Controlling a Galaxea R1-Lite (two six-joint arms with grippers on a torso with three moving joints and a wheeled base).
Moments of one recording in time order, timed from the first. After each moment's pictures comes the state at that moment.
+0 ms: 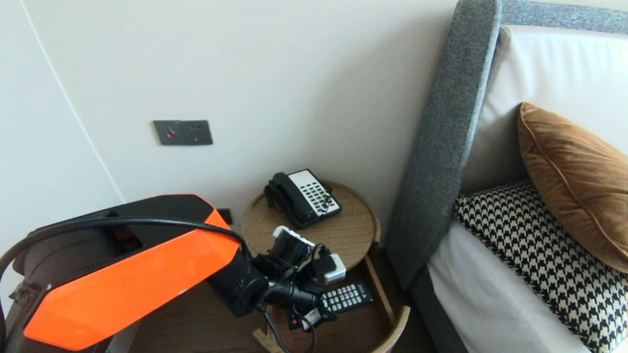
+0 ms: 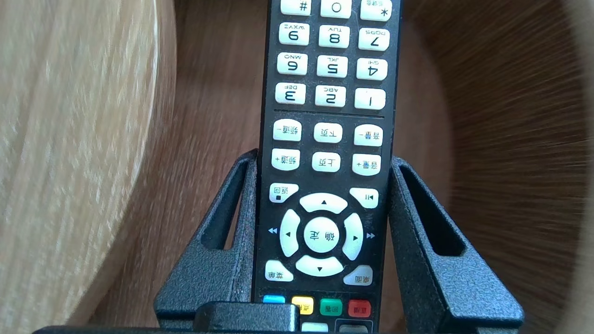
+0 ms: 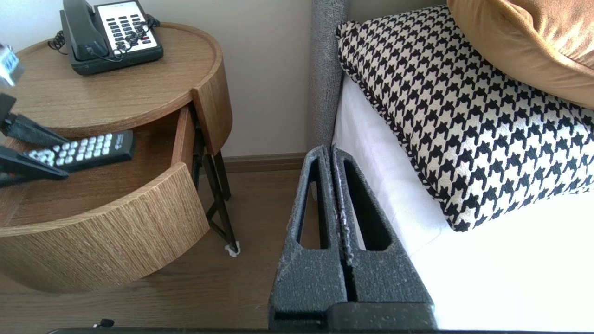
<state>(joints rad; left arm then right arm) -0.73 2.32 -1.06 -0.45 -0.37 0.43 0.00 0.00 0.00 0.00 0.00 -0.01</state>
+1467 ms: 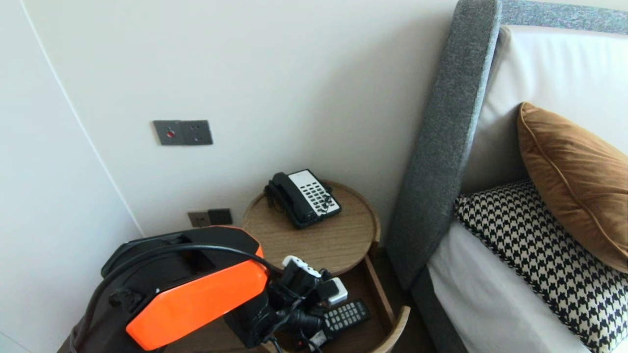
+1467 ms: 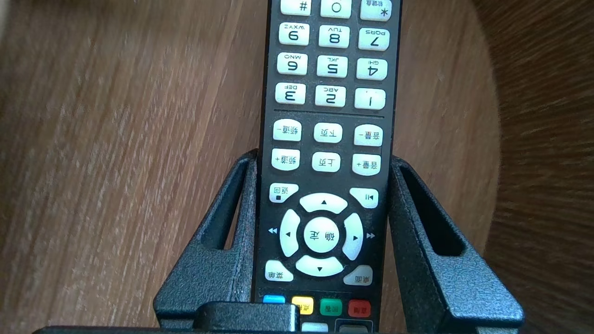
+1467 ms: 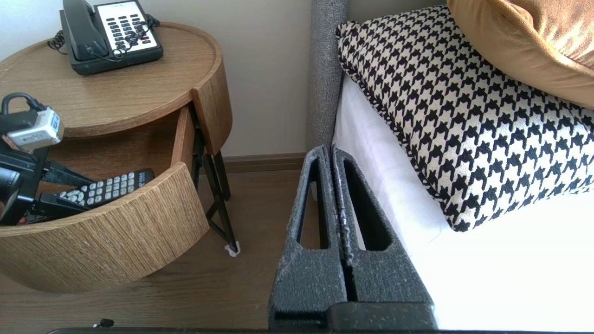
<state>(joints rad) -0.77 2.51 -1.02 -0.68 -0.31 0.34 0.00 0.00 0.00 0.00 0.00 -0.01</state>
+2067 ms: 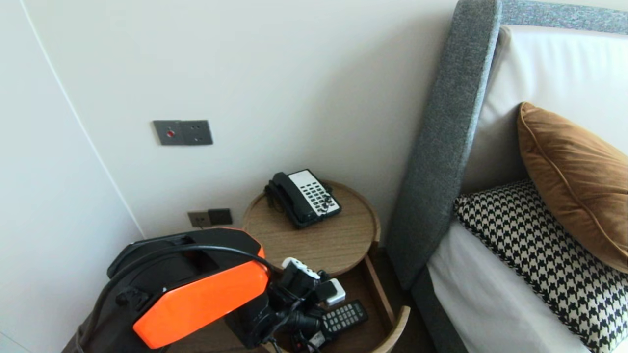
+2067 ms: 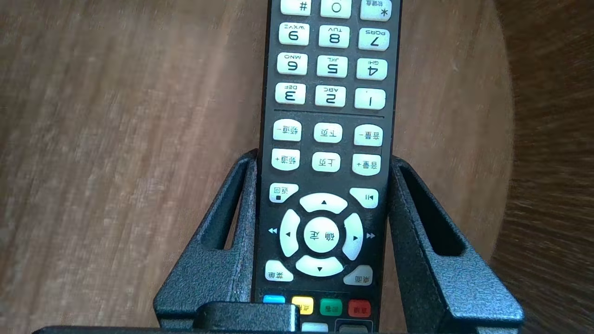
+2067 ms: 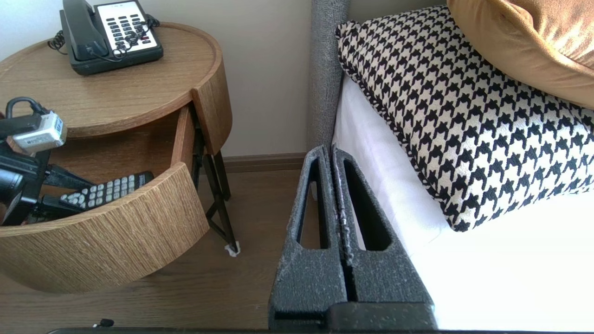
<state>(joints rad) -0.76 2.53 -1.02 -0.68 -0.31 0.31 0.00 0.00 0.00 0.00 0.00 -0.01</state>
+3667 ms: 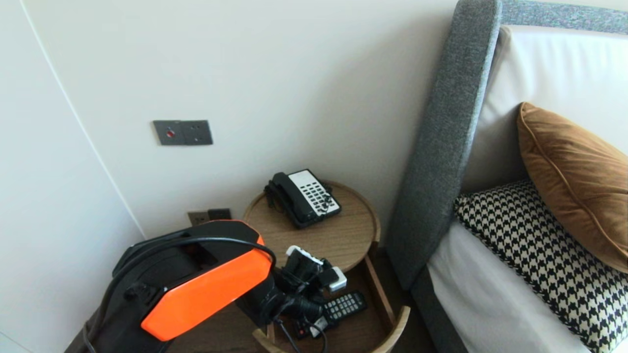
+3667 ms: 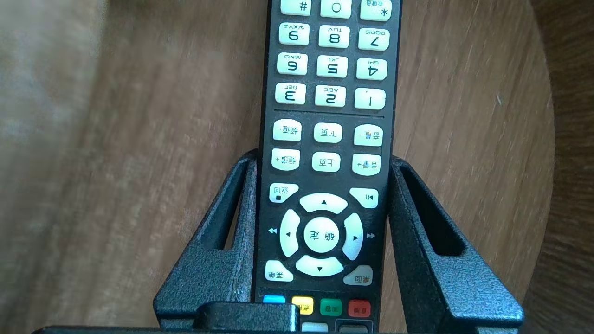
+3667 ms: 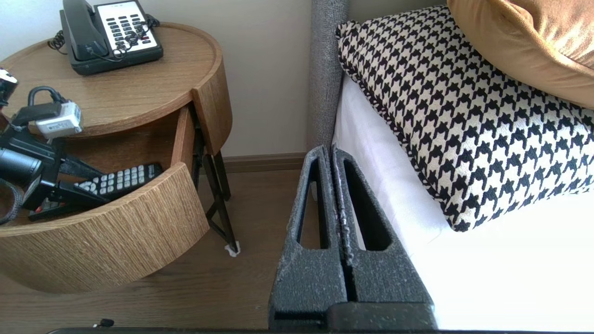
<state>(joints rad) -0.74 2.56 -1.19 -0.50 -0.32 0.32 0.00 0.00 0.00 0.00 0.00 -0.01</state>
